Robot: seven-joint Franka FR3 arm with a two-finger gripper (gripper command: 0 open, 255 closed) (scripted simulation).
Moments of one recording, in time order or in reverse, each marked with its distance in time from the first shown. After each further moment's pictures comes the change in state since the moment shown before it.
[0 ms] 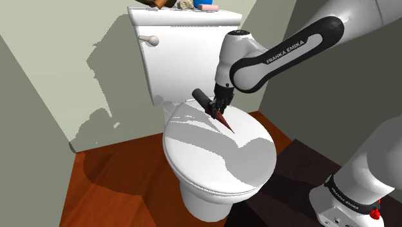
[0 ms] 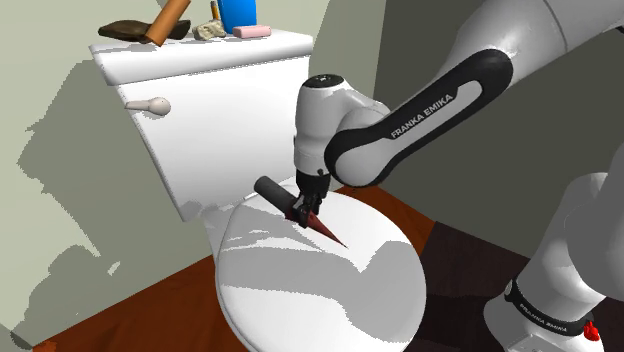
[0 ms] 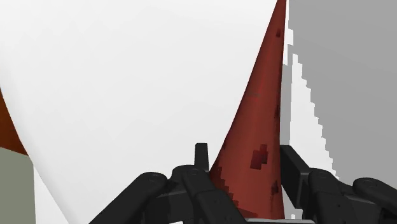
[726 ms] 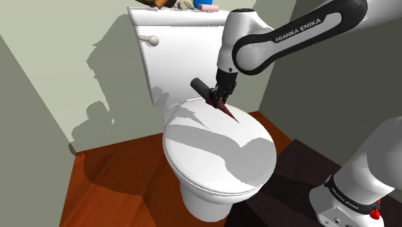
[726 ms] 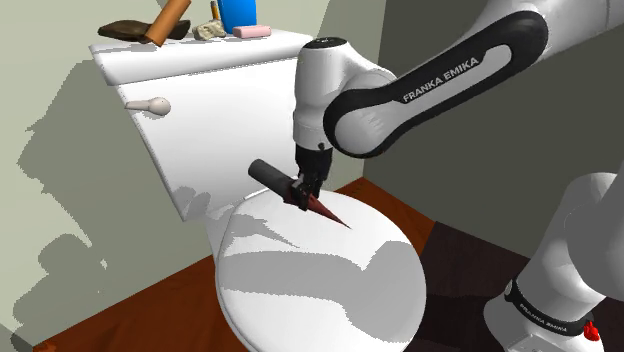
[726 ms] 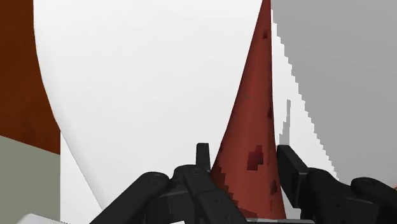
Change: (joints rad) arm 0.002 -0.090 -0.004 0.061 0.039 -0.147 -0.033
